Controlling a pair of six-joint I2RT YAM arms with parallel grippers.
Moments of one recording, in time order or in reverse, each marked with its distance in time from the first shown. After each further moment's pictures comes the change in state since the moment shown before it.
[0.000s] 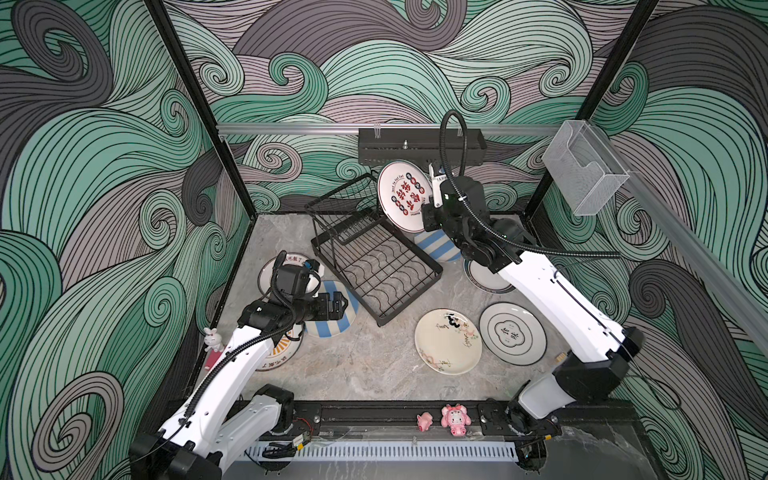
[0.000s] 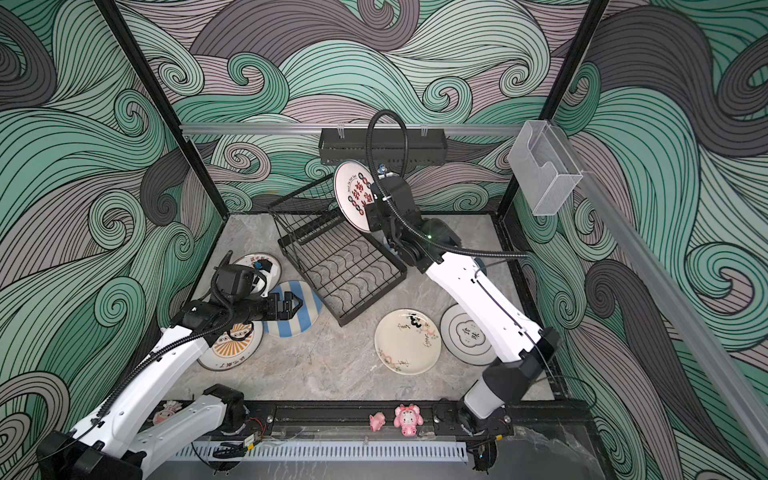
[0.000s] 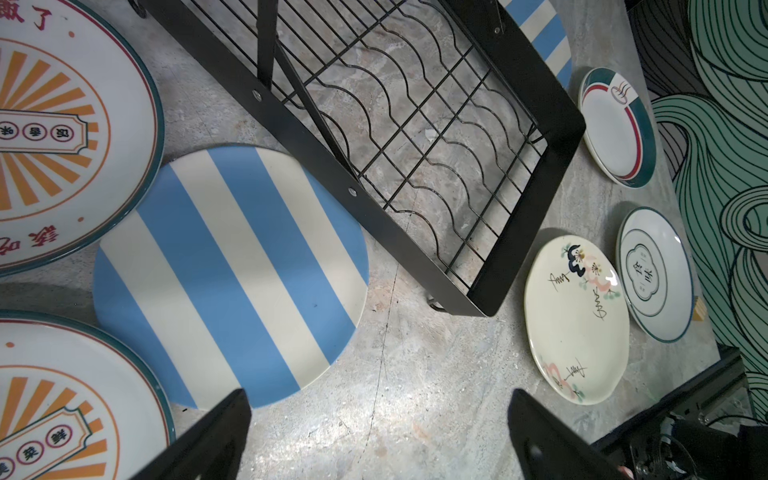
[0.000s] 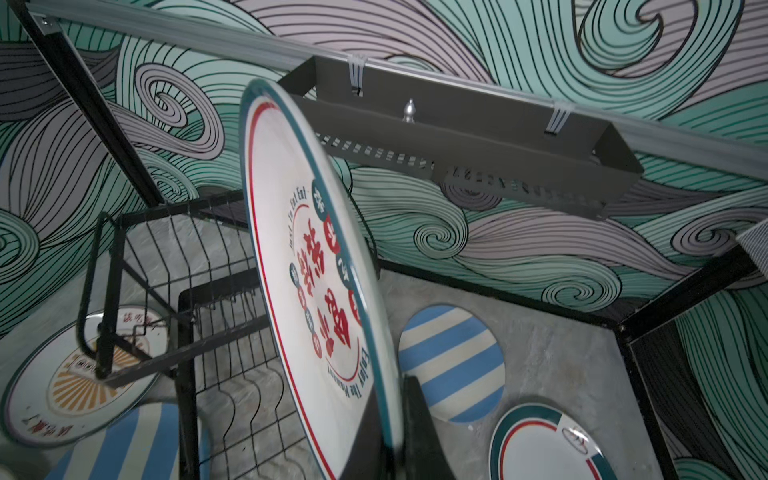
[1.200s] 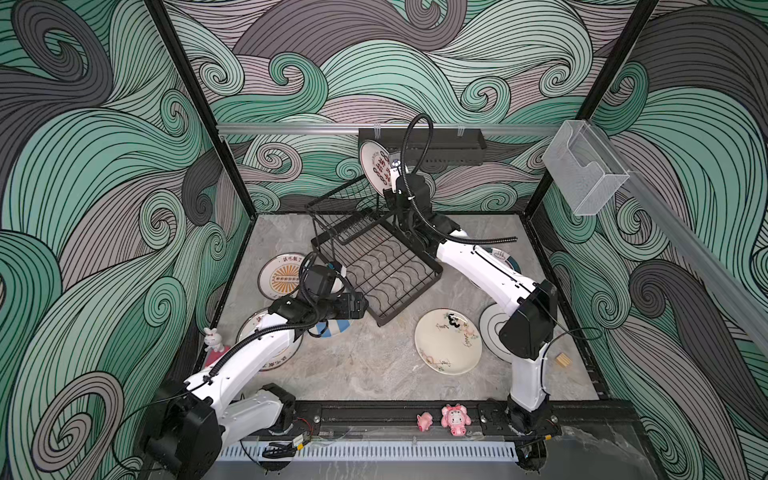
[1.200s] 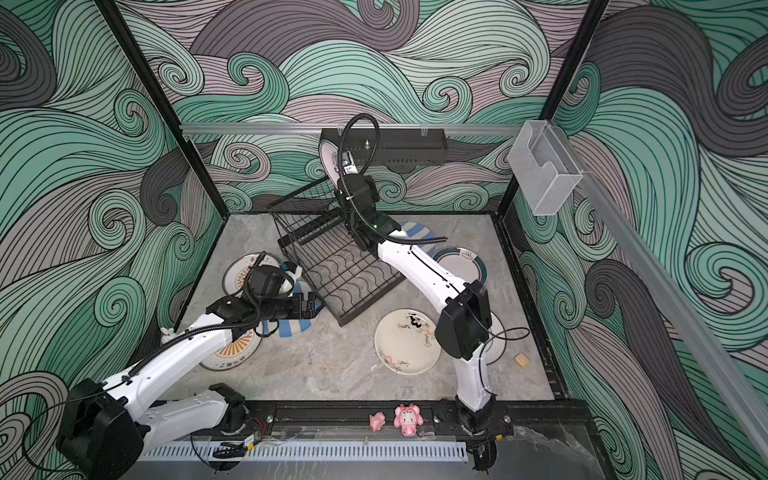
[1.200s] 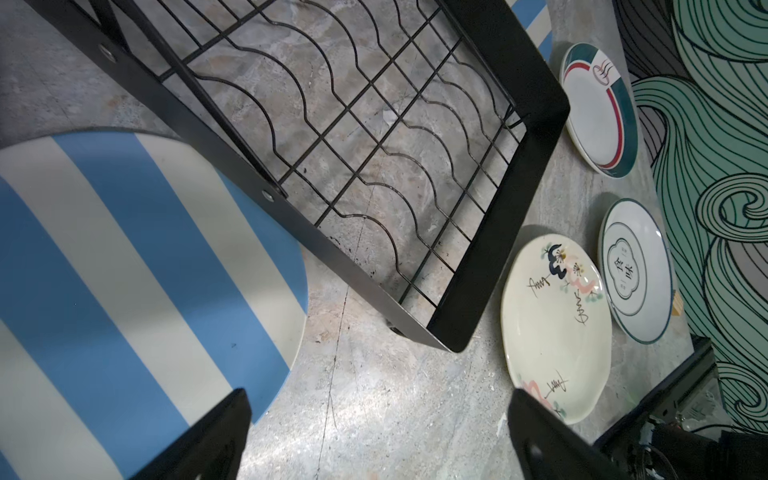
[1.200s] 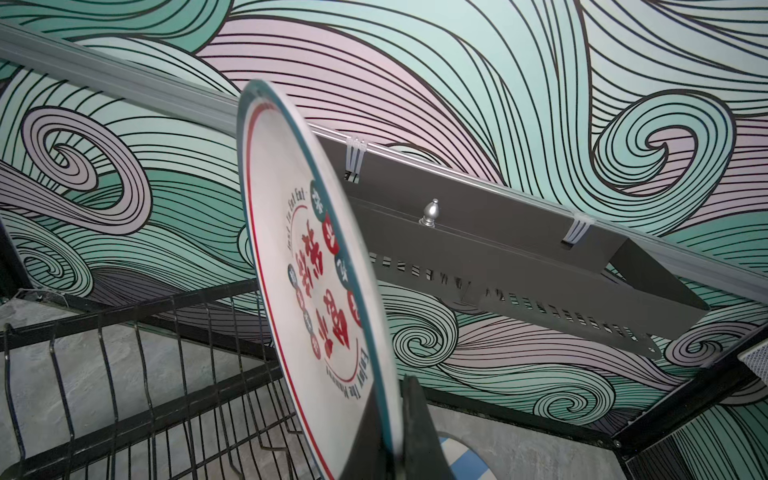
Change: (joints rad) left arm -0.177 0.161 -0.065 0.240 -0.032 -0.143; right arm 0.004 0.362 0.086 0.549 0.150 -0.252
